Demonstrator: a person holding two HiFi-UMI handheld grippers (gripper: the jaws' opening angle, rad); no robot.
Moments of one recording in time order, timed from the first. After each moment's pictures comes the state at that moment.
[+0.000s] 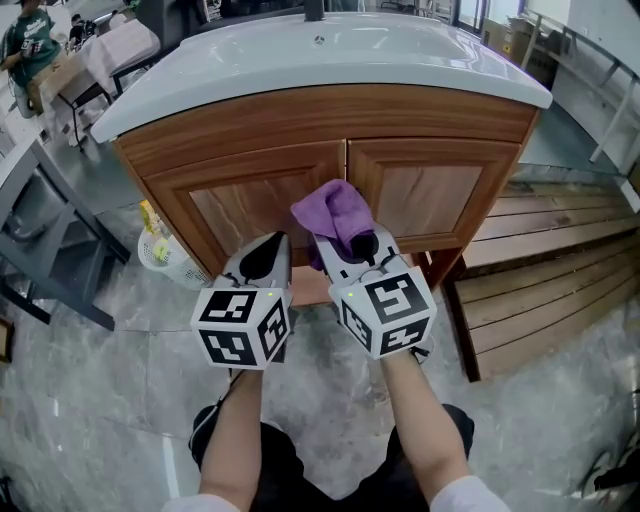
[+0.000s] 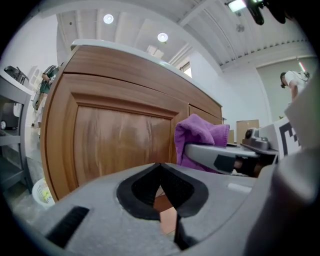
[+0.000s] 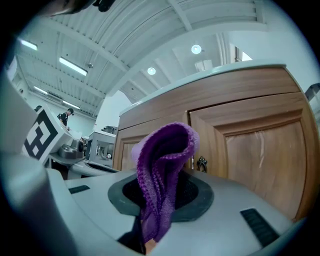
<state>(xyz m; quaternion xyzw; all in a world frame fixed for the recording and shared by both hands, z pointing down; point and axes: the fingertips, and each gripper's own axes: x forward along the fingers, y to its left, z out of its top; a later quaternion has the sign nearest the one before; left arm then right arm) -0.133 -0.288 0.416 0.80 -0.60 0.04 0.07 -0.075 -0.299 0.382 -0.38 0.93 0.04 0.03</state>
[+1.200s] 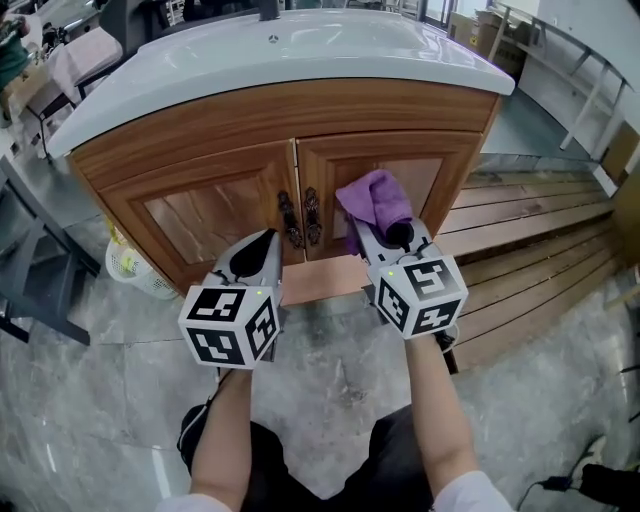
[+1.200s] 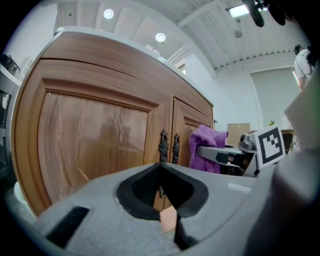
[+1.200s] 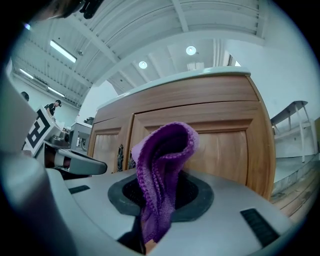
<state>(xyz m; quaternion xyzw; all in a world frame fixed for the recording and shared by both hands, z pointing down) -0.082 -0.305 0.418 0.83 -0.56 0.03 0.08 0.046 -0.341 0.392 -0.47 0.88 0.05 0.00</state>
